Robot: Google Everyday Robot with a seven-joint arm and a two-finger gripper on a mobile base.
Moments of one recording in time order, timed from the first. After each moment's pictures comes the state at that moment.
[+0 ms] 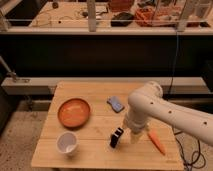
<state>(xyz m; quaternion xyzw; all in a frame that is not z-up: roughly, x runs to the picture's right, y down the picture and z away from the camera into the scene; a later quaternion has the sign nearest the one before) 0.114 0.204 0.668 -0.34 -0.13 -0.19 0.91</state>
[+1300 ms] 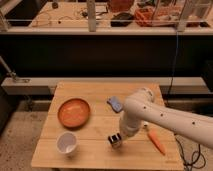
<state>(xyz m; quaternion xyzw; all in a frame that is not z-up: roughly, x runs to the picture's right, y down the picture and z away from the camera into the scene) 0.087 0.223 0.695 -0.35 -0.15 -0.18 0.91</state>
